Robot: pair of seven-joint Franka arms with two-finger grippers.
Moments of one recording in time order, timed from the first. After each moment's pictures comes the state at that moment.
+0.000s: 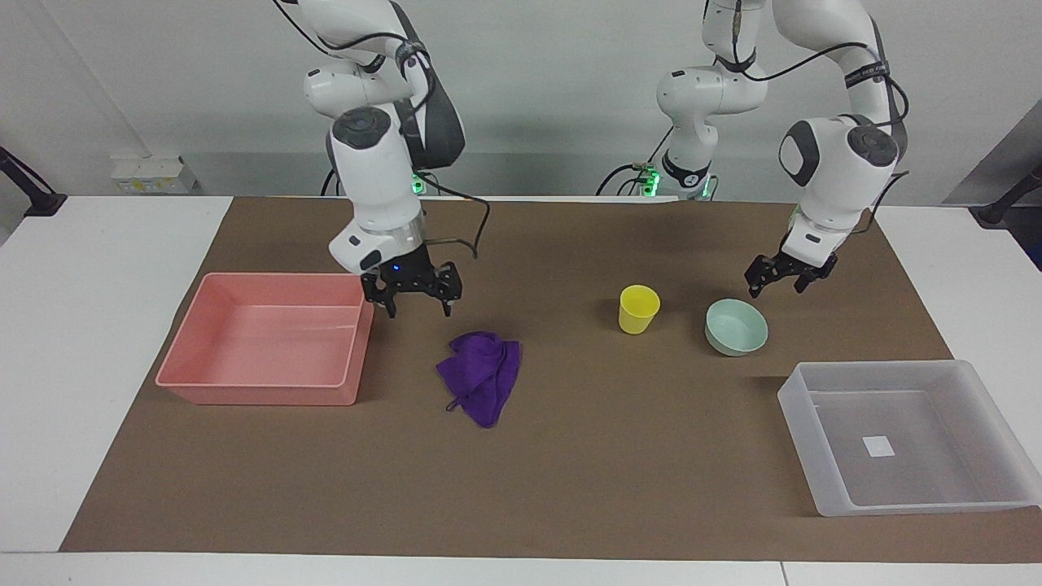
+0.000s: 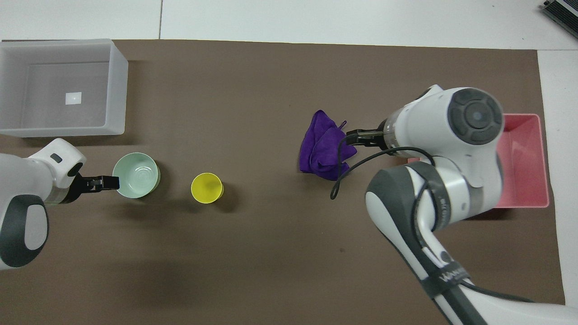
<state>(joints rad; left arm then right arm) 0.05 -0.09 -0.04 -2.36 -0.01 2.34 -0.05 0.39 0.20 -0.06 -1.87 0.04 2.22 0.33</state>
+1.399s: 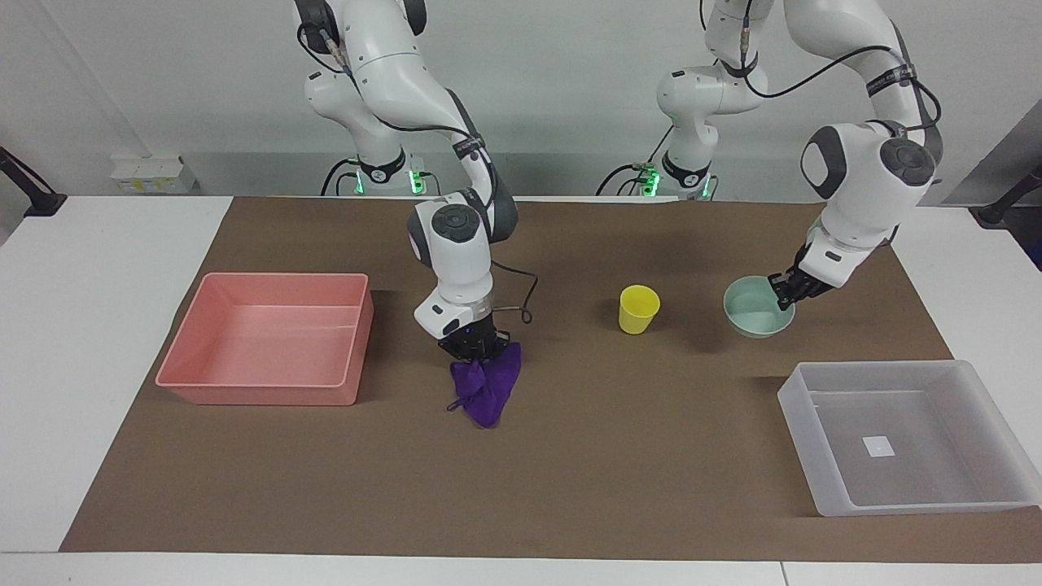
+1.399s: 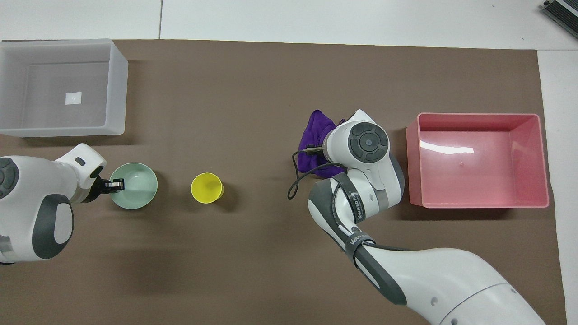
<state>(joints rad) 0.06 0.03 -0.05 -1.99 -0.01 1.99 -0.05 0.49 0.40 -0.07 -1.86 -0.02 2.43 0.52</state>
